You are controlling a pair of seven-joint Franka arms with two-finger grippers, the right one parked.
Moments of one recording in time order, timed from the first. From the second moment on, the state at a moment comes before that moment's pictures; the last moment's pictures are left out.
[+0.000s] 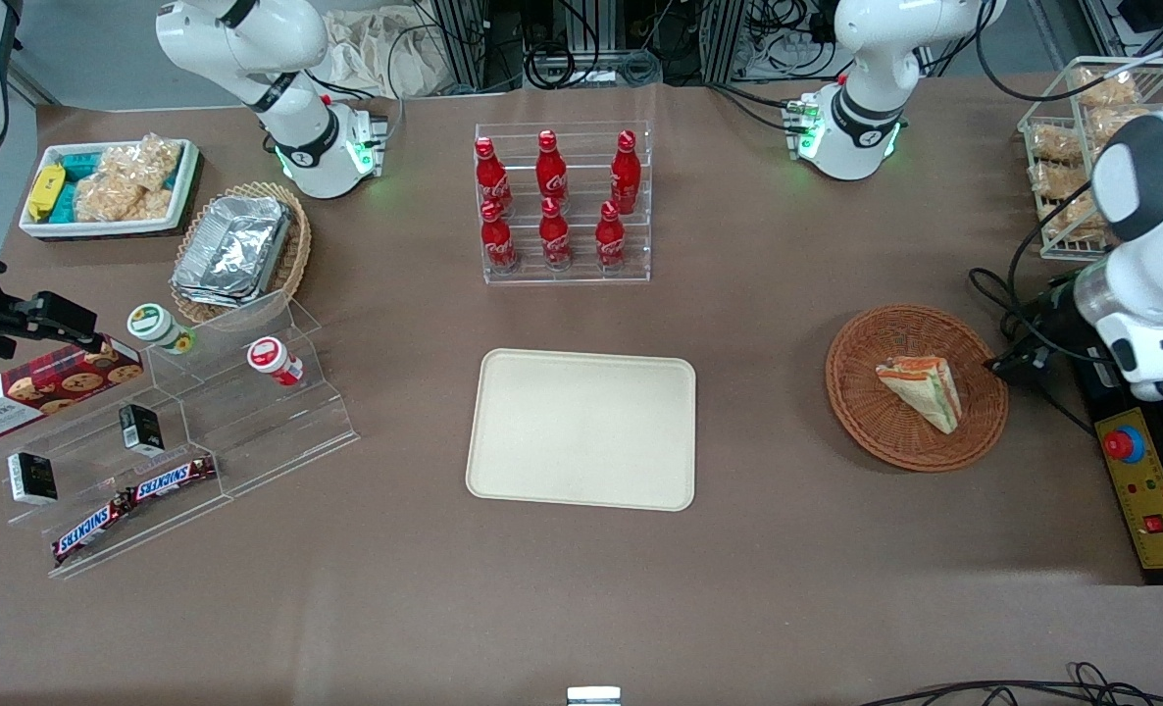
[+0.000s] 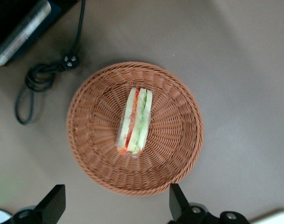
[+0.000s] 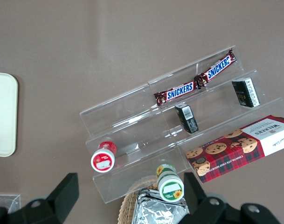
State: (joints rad) arm 0.21 0.06 -0.17 -1.98 0.06 1.98 -1.00
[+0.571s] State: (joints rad) arm 0.21 0.16 -0.16 -2.19 0.06 2.29 -1.12
